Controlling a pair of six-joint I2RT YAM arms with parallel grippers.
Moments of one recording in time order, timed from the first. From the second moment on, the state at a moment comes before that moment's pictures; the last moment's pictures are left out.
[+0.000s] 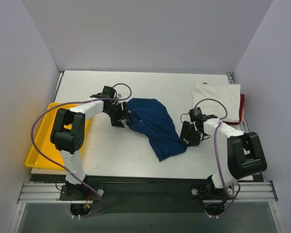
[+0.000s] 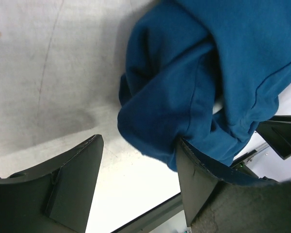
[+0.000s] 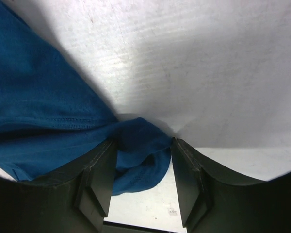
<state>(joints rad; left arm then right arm) -0.30 1.93 1.31 -0.58 0.44 -0.57 0.26 1.51 0.77 -0.56 -0.10 0.53</state>
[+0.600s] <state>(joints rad) -0.24 2.00 1.44 -0.37 0.58 -0.67 0.26 1.55 1.02 -0.69 -0.10 0.54</state>
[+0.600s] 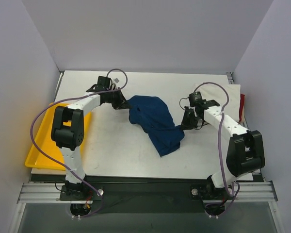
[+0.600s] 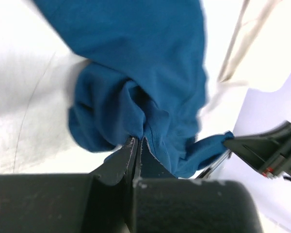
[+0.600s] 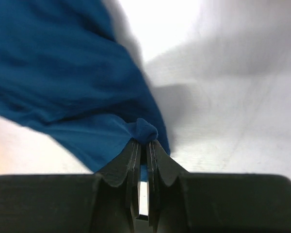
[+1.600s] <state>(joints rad) -0.18 1.16 1.01 -0.50 0.48 -0.71 0.26 1.00 1.02 -0.97 0.12 0.60</state>
